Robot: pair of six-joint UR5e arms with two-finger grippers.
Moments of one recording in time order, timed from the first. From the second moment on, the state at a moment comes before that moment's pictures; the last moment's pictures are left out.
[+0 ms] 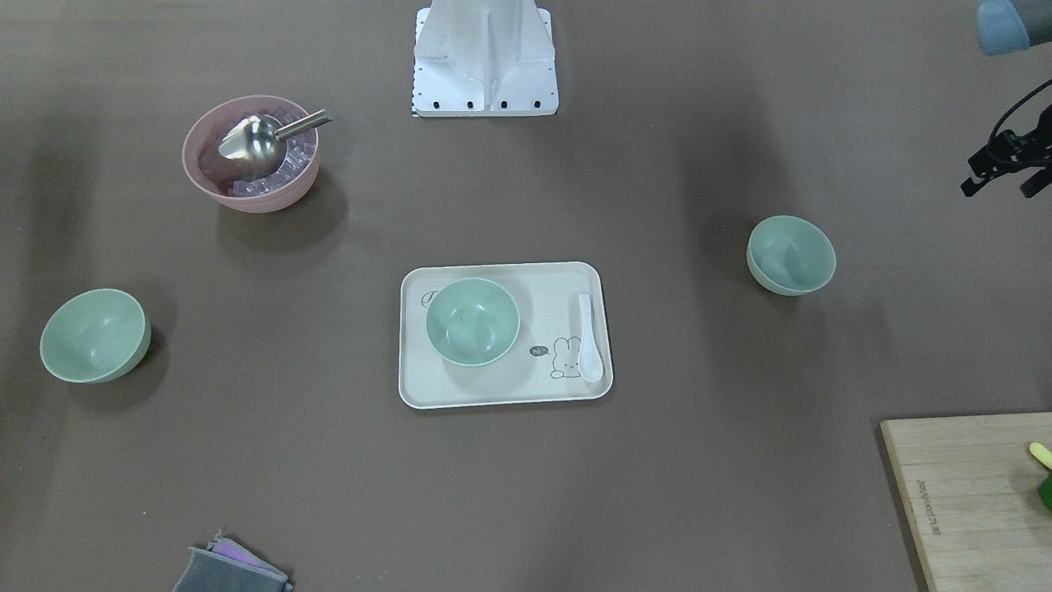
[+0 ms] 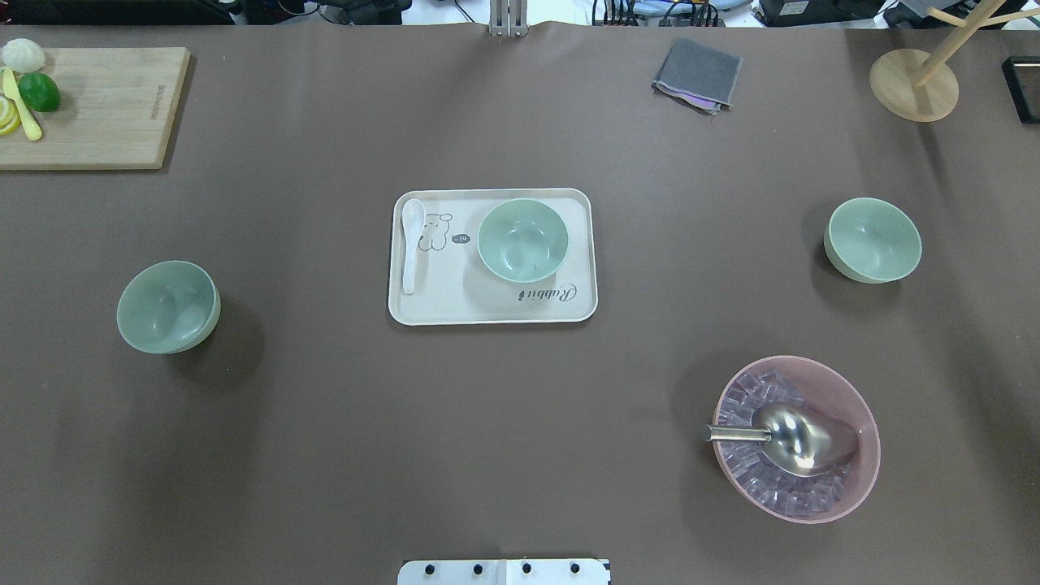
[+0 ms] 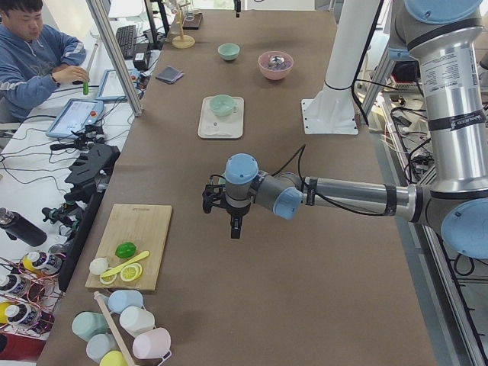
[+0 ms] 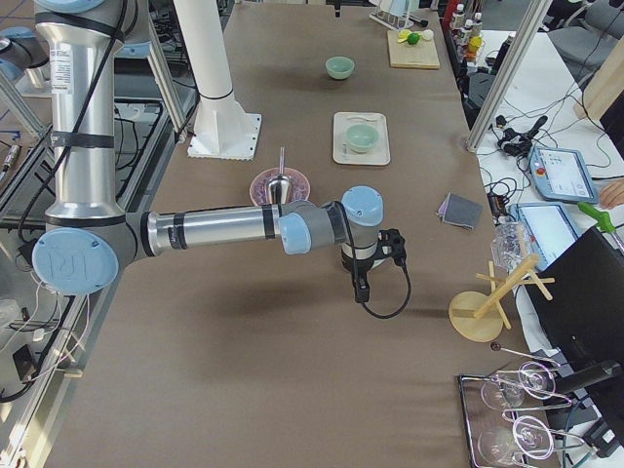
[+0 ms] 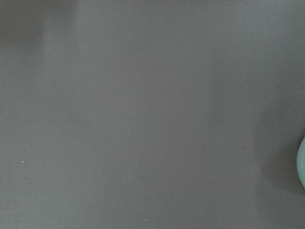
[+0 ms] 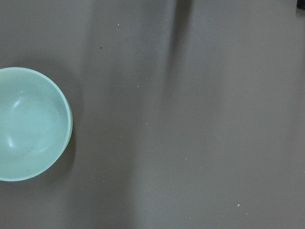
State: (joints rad) left arm -1.30 -1.34 -1.85 -1.95 -2.33 -0.47; right arm 1.39 -1.61 1.73 -1.44 2.28 0.12
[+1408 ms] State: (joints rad) left arm -1.30 -1.35 -1.82 -2.06 -2.34 -0.48; right arm 1.36 -1.61 1.72 -1.42 2.34 0.12
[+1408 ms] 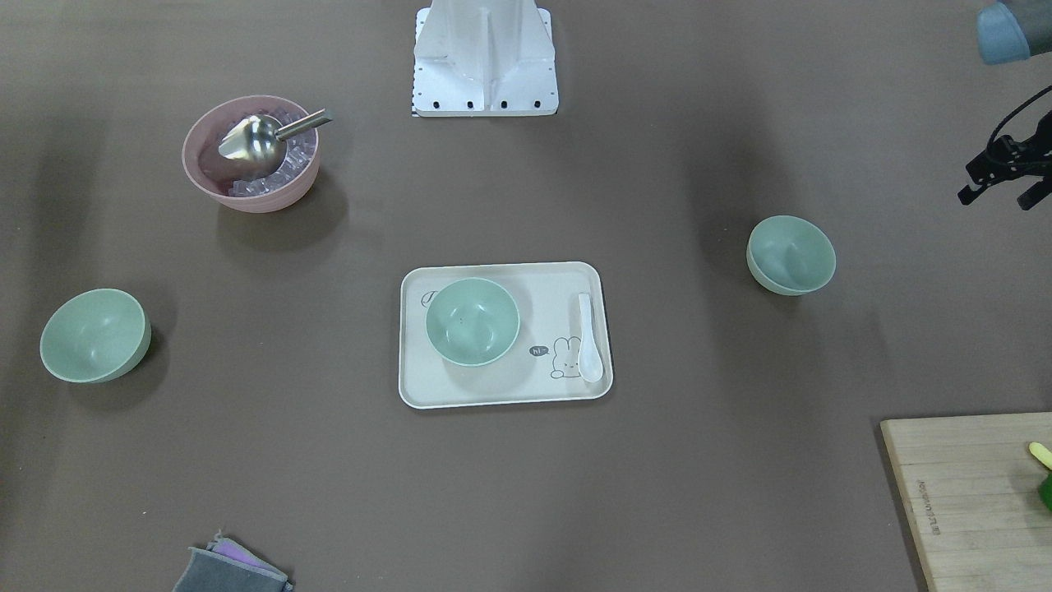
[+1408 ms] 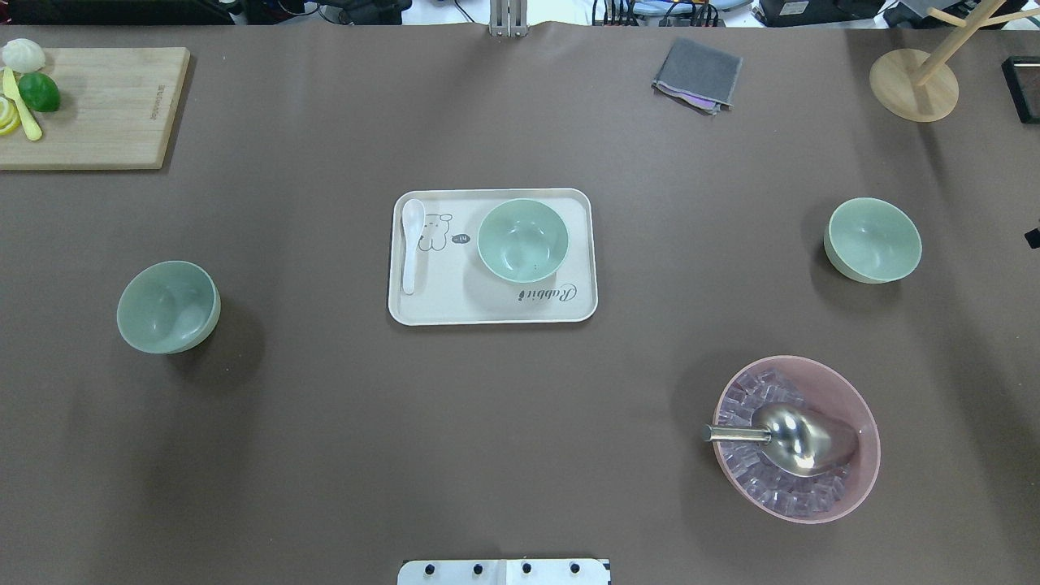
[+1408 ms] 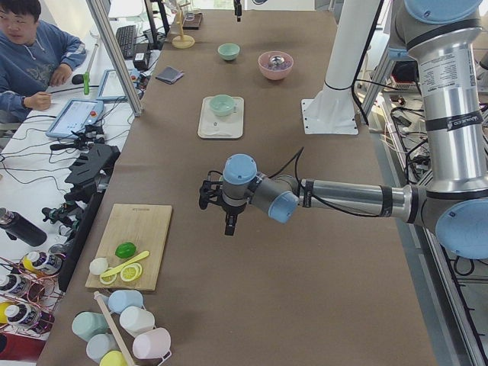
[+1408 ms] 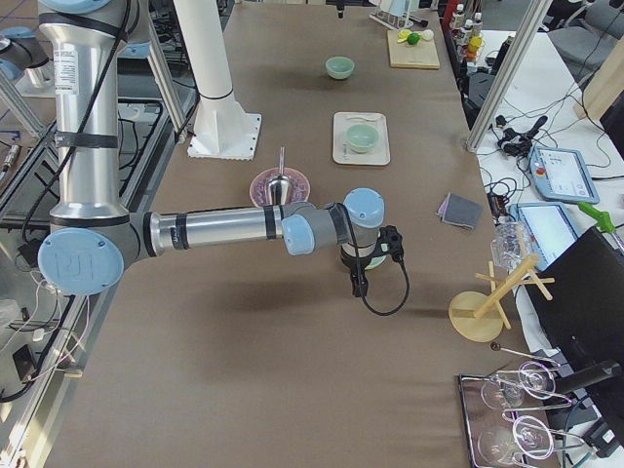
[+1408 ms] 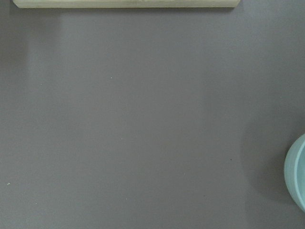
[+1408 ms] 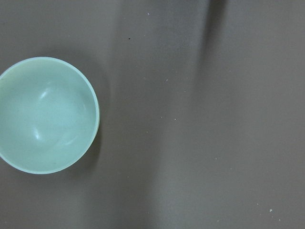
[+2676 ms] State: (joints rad) left arm -1.18 -1.39 -1.83 -2.17 -2.36 -0.71; right arm 1.24 -1.43 1.54 -1.31 2.33 0.22
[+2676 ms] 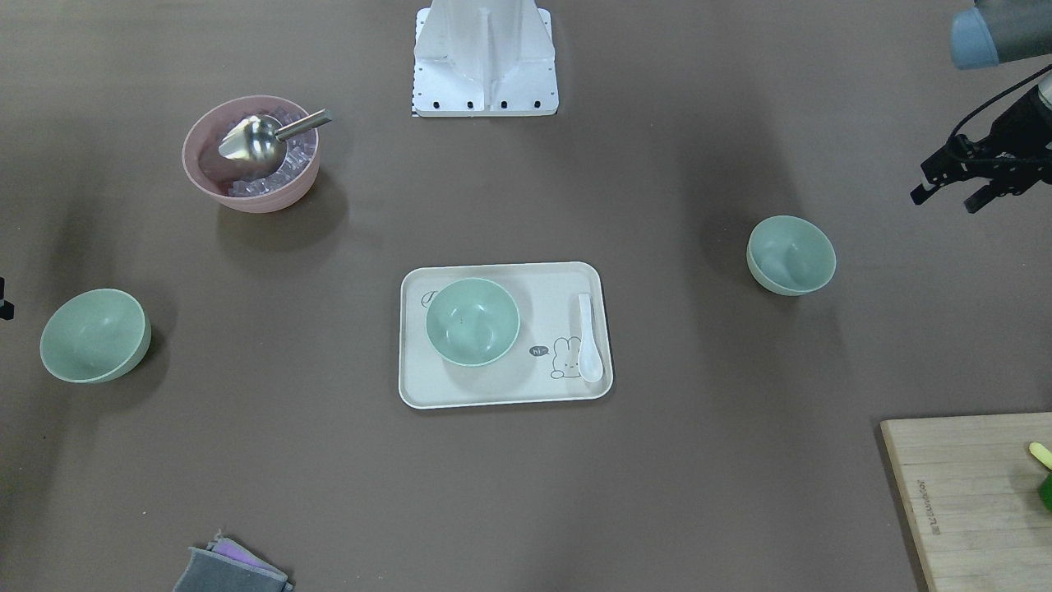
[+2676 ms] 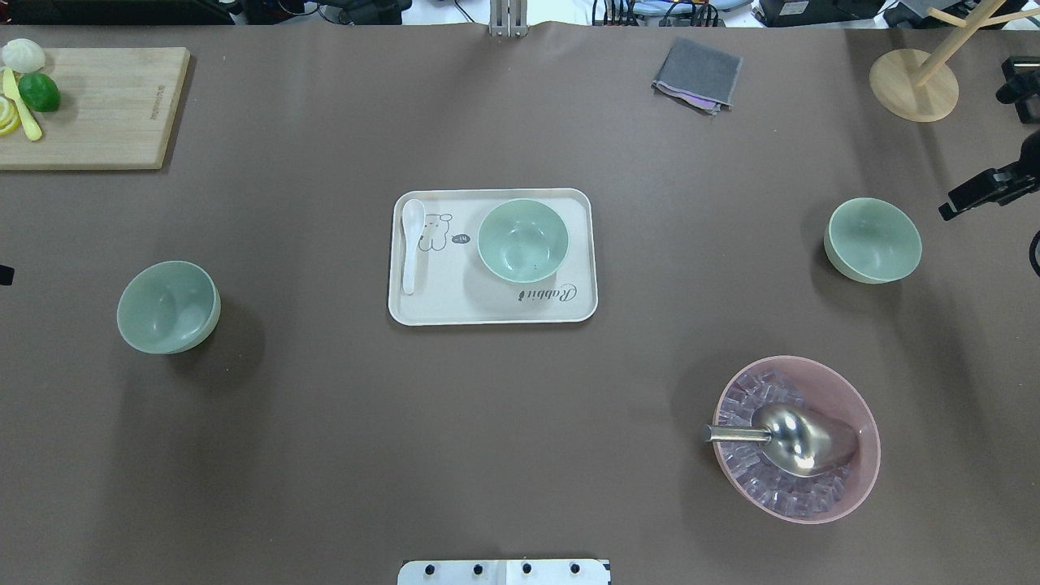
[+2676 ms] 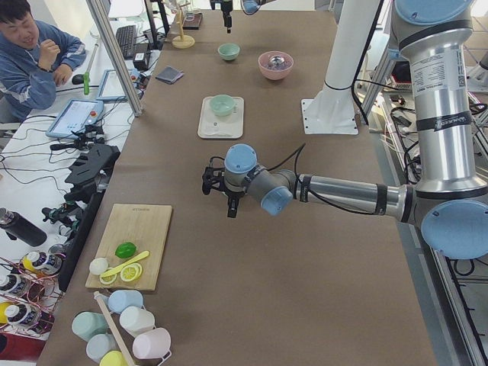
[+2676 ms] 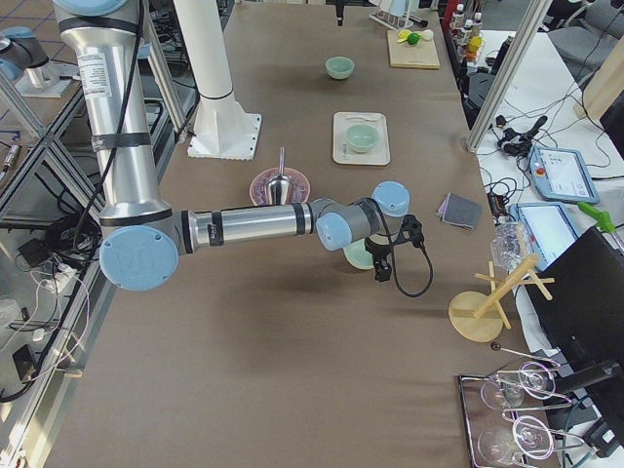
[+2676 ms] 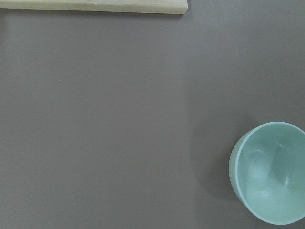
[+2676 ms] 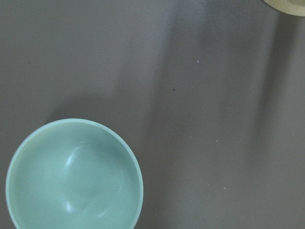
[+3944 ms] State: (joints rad) left arm -1.07 -1.46 -1.85 -2.20 -2.33 -0.94; right arm 1.13 -1.34 1.38 -1.21 2.27 0.29
